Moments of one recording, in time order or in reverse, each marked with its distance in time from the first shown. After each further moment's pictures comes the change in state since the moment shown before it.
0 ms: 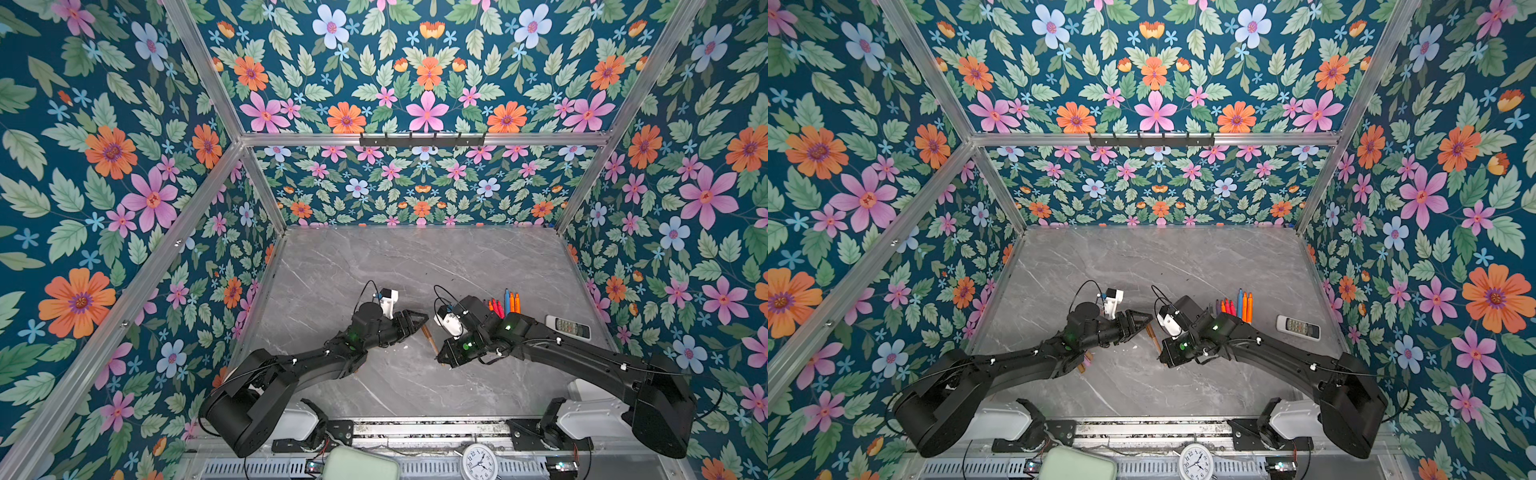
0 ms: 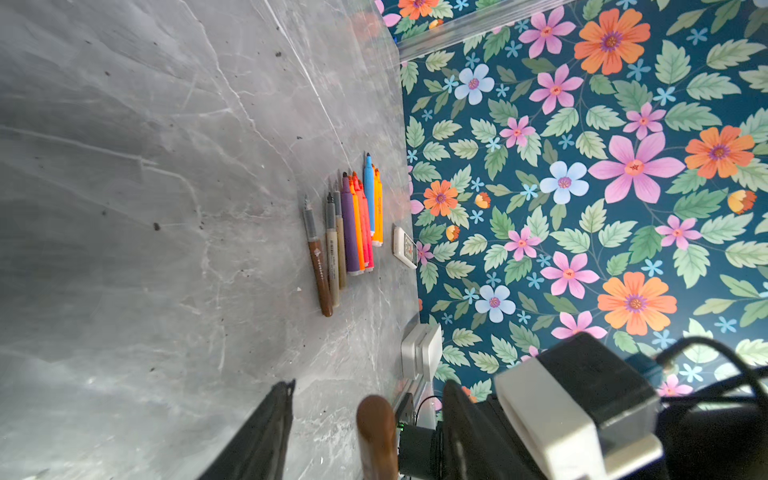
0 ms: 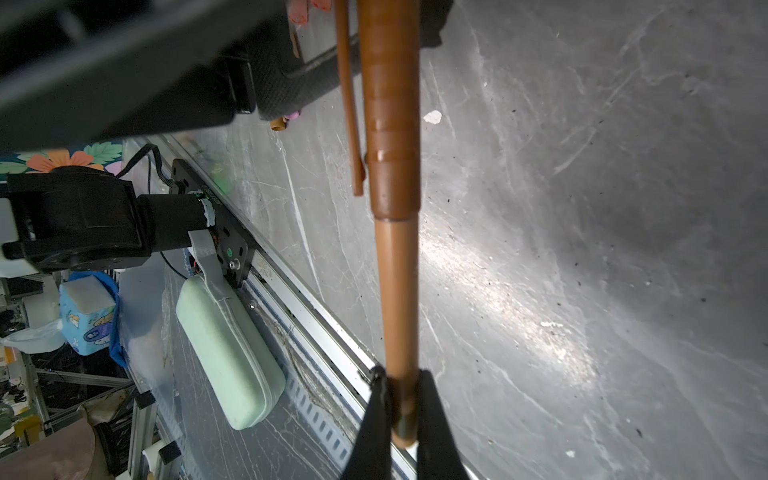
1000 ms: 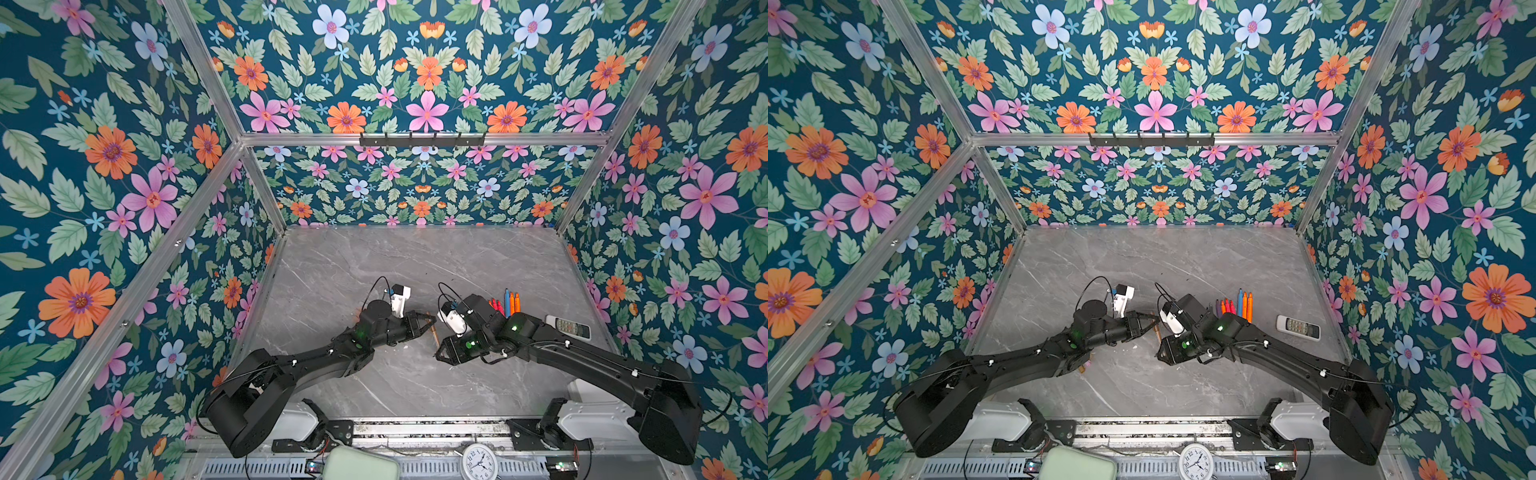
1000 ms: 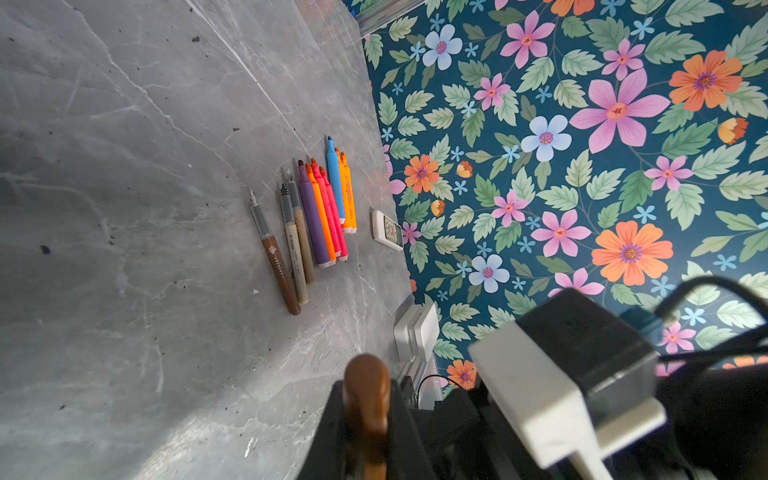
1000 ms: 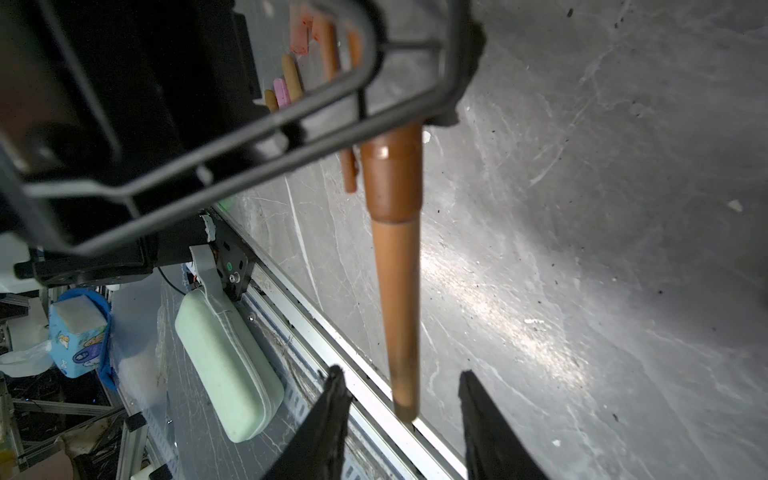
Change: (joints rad) left arm -0.068 -0.005 0.069 -0.045 -0.008 0.081; right arm 0.000 -0.035 0.011 -0.022 0.047 0.010
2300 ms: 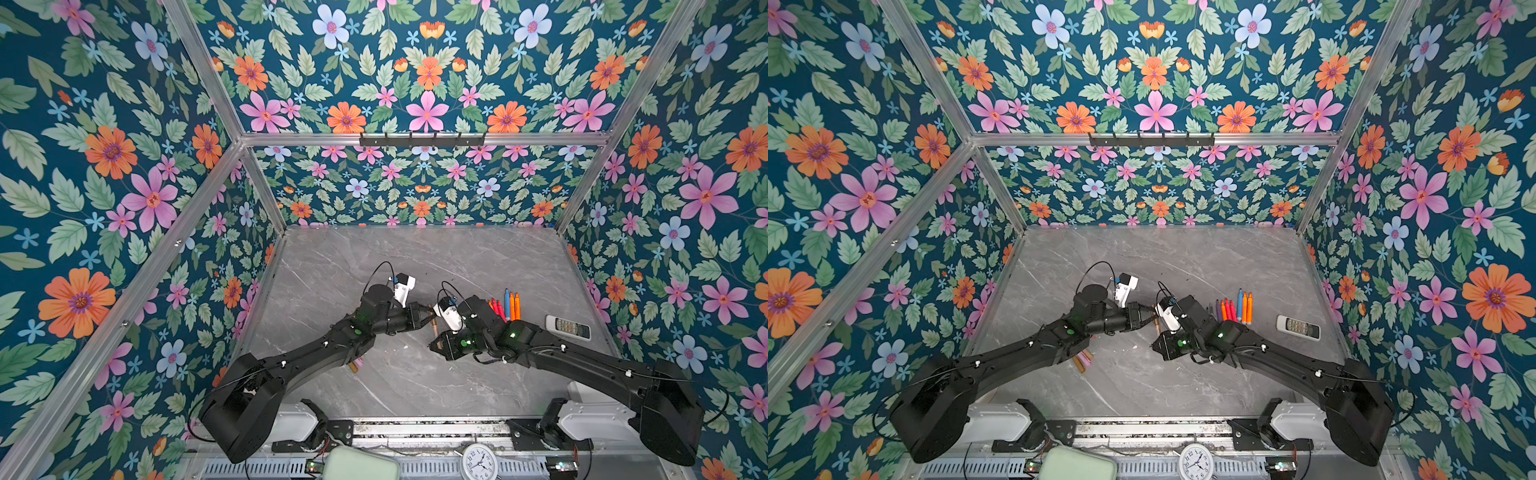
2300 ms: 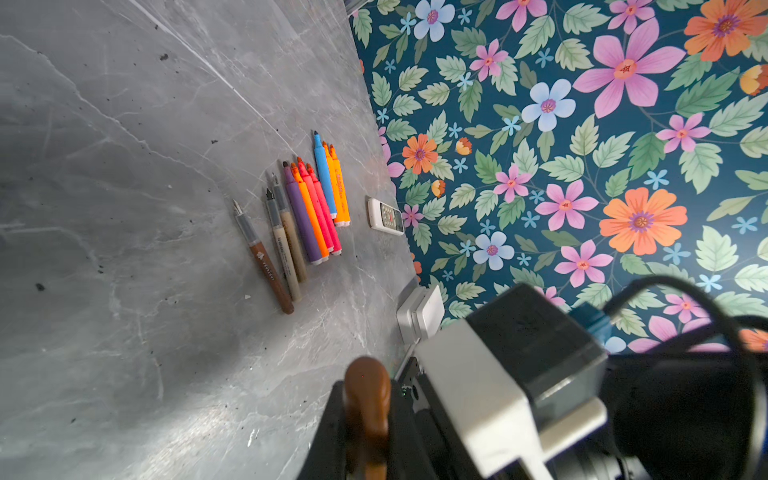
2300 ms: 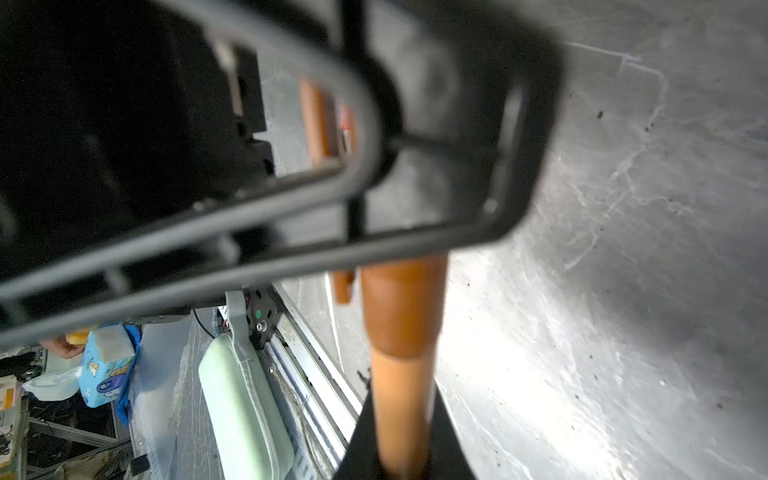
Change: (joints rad) left arm 0.081 -0.042 0.172 -0.288 0.111 0.150; right arm 0.008 -0.011 -0.113 0.309 0.000 0.046
